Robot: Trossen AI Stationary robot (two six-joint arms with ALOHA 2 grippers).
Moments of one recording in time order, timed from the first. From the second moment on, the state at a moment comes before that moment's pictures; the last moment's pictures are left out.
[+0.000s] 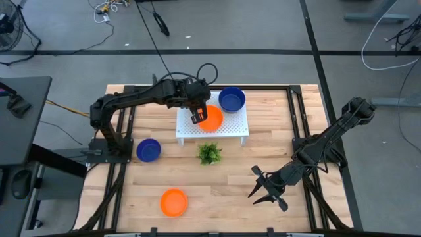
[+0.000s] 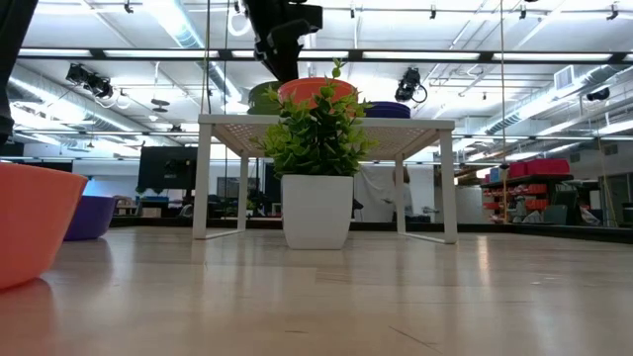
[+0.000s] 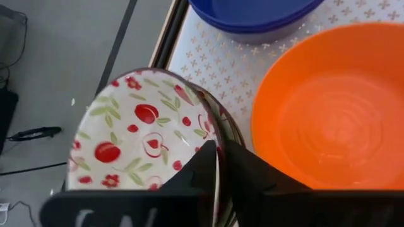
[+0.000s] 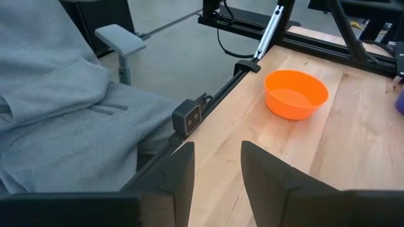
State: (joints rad) left arm 0.23 1.75 1.78 -1.05 -0.37 0.03; right arm 0.70 1.23 0.70 0.13 0.06 0.01
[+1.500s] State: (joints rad) left arm 0.22 1.73 1.78 -0.92 -0.34 0.09; right arm 0.70 1.23 0.70 0.13 0.06 0.00
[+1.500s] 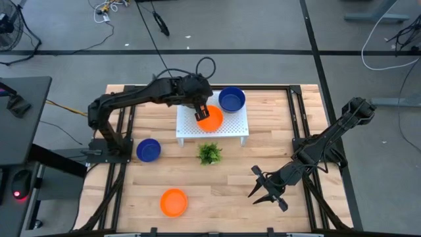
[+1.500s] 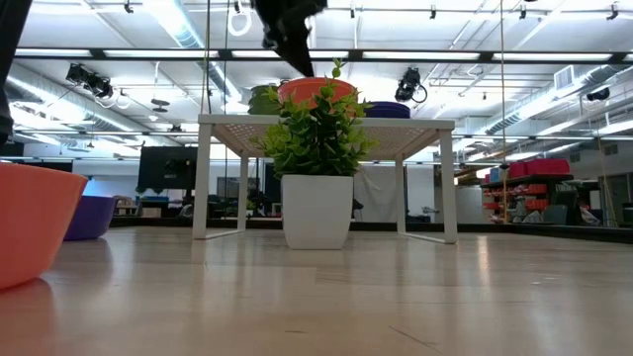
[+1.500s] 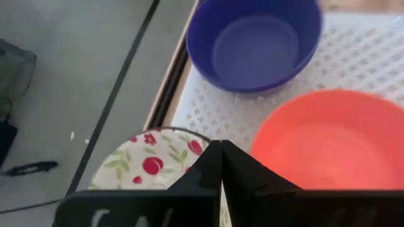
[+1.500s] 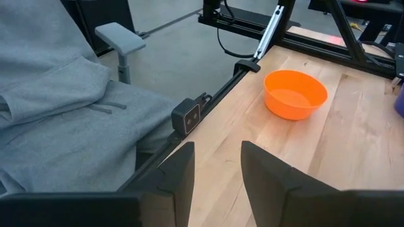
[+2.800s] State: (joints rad) left arm 0.26 1.34 1.19 -0.30 -0.50 -0.02; right arm 0.69 1.23 0.70 0.14 0.07 -0.02
